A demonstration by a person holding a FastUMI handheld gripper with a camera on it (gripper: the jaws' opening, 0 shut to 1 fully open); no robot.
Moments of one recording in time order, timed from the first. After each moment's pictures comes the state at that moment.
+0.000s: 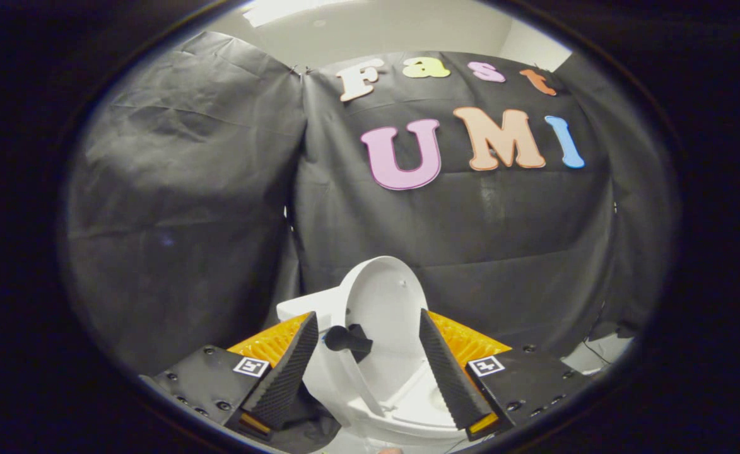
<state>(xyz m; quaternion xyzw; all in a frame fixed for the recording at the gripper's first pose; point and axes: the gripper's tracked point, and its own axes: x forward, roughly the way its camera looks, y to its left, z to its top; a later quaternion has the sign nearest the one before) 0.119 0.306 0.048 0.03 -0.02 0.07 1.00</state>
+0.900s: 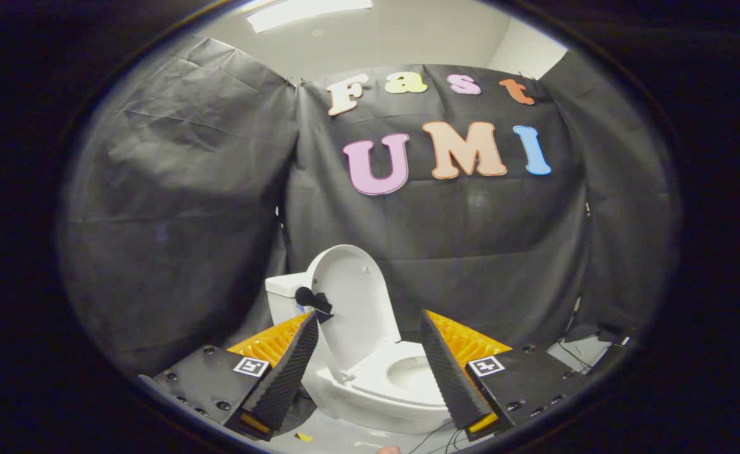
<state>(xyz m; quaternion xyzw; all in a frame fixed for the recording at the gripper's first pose) 0.013 0.223 0.021 0.02 -0.04 0.06 1.00</state>
